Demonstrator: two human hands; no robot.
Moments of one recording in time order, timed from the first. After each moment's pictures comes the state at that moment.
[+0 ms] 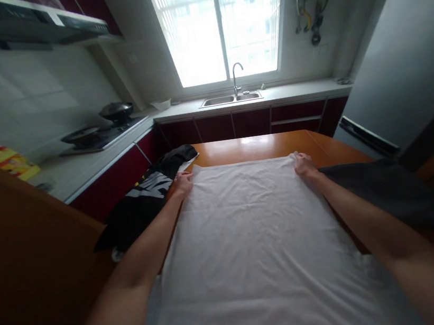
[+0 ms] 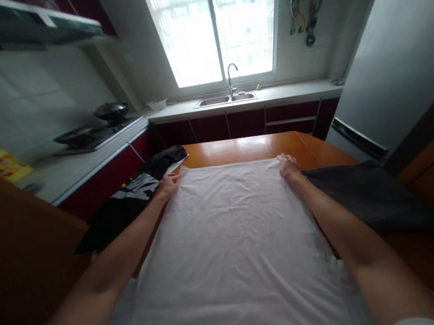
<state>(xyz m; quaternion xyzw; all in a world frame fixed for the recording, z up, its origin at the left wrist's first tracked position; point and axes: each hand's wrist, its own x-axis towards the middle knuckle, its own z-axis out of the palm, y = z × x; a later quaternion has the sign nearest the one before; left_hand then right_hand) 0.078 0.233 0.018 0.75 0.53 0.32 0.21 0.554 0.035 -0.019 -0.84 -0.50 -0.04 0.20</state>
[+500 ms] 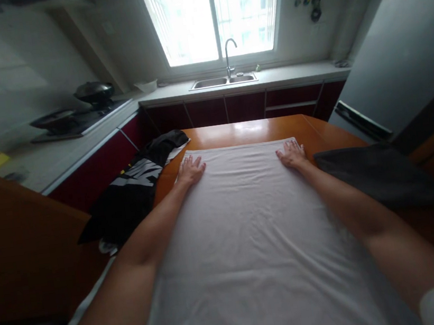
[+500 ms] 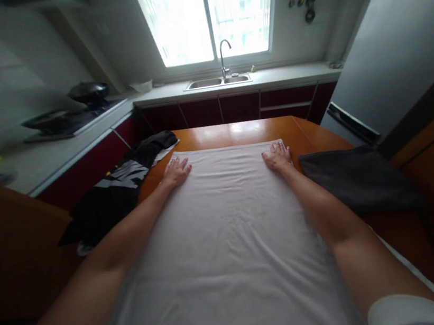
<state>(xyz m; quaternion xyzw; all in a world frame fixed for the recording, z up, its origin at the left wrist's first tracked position) 0.121 0.232 -0.012 0.84 0.54 0.05 0.04 0.529 0.052 -0.031 -0.88 -0.47 0.04 0.06</state>
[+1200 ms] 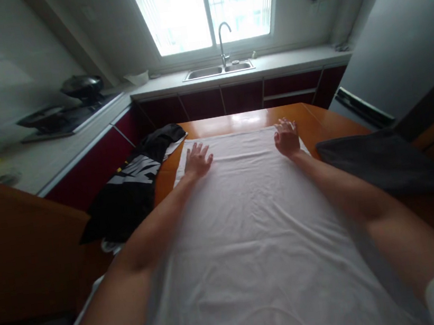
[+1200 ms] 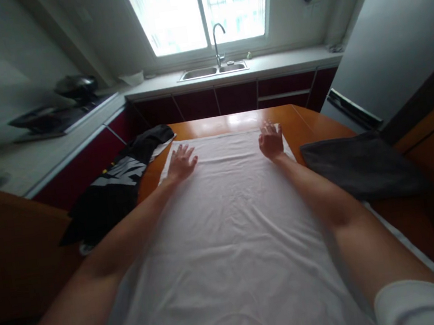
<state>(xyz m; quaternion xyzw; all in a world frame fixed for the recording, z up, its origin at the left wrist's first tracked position) 0.149 0.199 0.002 0.89 0.43 0.14 -0.04 0.491 0.055 -0.003 -0.79 -0.55 -0.15 0.23</state>
